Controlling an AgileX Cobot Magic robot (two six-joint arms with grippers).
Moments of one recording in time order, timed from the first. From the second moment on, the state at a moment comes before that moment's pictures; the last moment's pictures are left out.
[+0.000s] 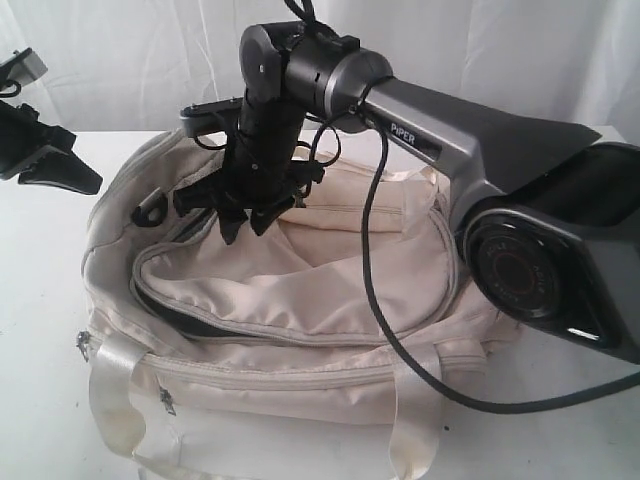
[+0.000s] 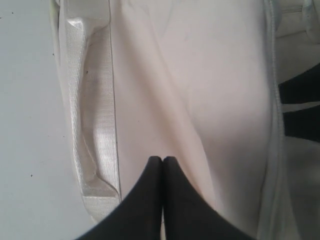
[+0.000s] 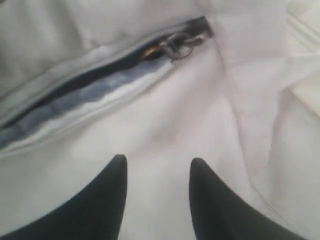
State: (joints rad) left arm 0.24 1.87 -1.43 -0.81 1.06 0.89; right arm 0.67 2.40 -2.29 0.17 1.22 0.03
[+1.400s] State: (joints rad) left arm 0.07 1.95 -1.50 -0.79 1.10 0.89; right arm 0.84 2.25 -2.11 0.19 1.22 -0.28
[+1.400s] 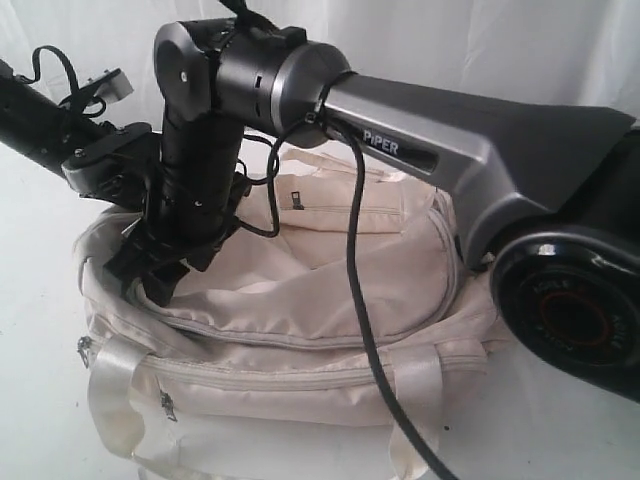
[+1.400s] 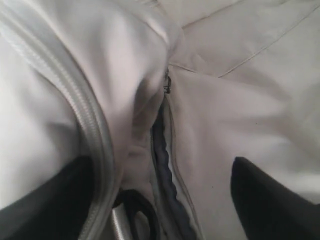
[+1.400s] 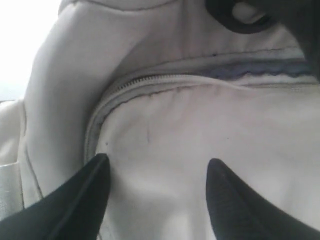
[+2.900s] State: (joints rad) left arm 0.08 1.98 -1.58 -0.60 1.03 0.73; right arm 0.83 2.22 -1.97 -0.40 1.22 -0.06
